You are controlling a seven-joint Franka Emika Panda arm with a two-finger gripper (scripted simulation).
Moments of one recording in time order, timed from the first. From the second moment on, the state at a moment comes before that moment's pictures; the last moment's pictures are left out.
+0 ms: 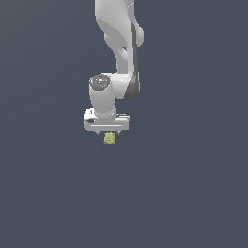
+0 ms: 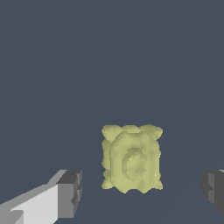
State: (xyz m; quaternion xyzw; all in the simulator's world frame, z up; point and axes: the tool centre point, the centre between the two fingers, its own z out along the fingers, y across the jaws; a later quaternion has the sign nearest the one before) arm -0.054 -0.076 0.092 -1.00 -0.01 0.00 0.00
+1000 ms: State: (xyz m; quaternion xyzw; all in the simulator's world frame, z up) arm -0.054 -0.077 0.042 -1.00 -0.01 0.00 0.00
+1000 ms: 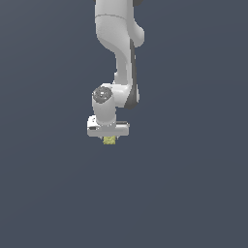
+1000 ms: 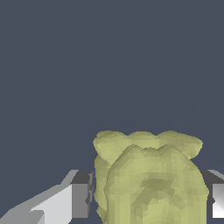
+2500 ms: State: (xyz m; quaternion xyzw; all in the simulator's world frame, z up) arm -0.012 -0.029 0.137 -1.00 -0.01 0.00 0.00
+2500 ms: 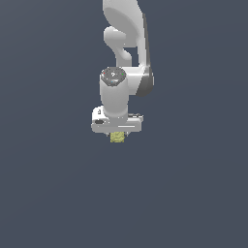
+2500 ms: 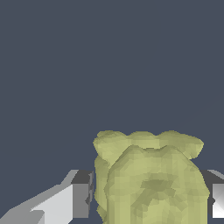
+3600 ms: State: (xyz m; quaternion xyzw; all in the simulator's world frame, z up) arm 0.070 0.056 0.309 -1.00 -0.01 0.00 0.00
